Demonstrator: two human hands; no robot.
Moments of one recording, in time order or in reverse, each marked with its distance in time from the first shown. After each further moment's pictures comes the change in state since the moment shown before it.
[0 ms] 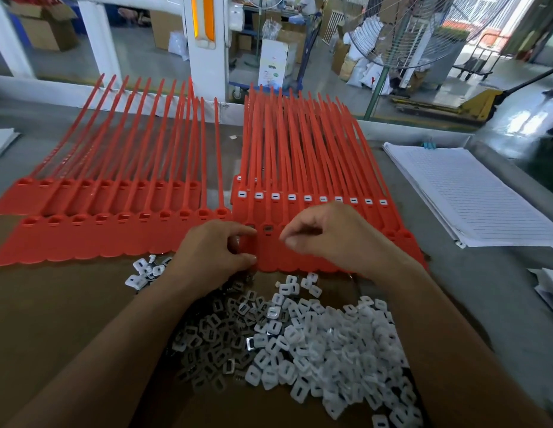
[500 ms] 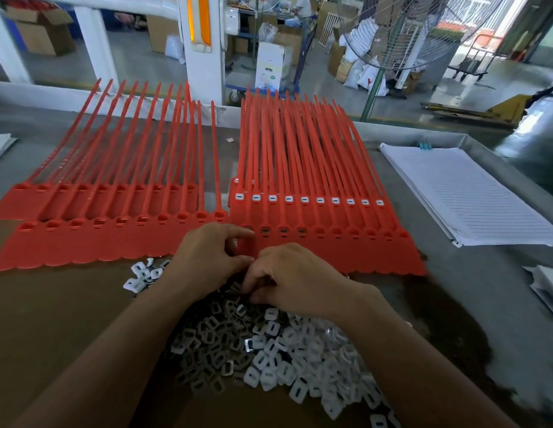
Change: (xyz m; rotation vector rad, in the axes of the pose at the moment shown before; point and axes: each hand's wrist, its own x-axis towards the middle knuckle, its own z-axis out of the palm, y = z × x) left_hand 0.002 -0.002 0.000 0.011 0.015 0.020; right_hand -0.002 -0.016 0.045 -0.284 -0.188 -0.192
